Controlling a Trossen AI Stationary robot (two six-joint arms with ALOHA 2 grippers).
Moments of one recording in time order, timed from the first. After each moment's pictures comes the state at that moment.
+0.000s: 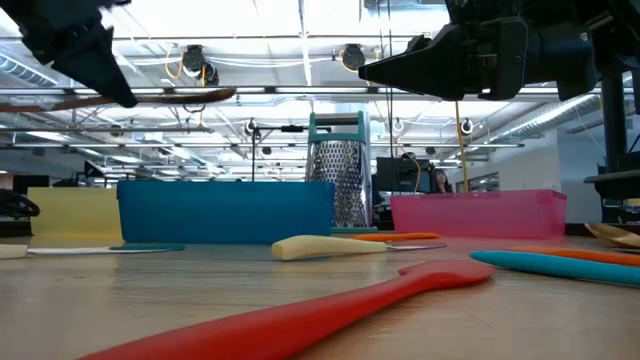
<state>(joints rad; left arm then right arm) -0.64 1.32 0.94 -1.19 -0.81 -1.30 0.24 1.54 0.49 0.97 0.15 -0.38</state>
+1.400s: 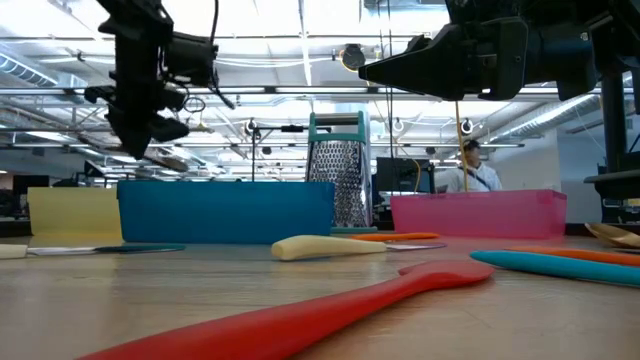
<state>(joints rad) 0.49 1.30 0.93 -1.16 -0.65 -0.70 0.24 1.54 0.49 0.97 0.15 -0.38</state>
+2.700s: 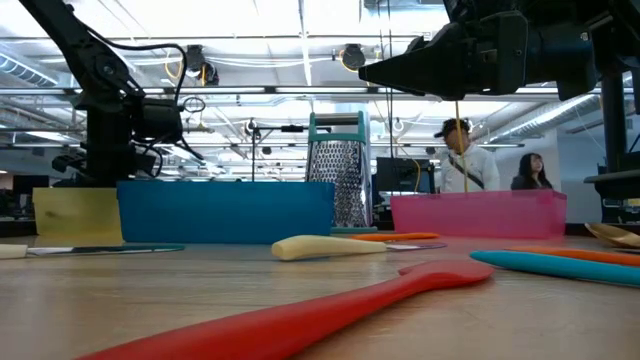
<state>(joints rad) 0.79 1.30 0.51 -0.57 -0.50 -0.45 0.24 1.54 0.49 0.97 0.15 -0.33</state>
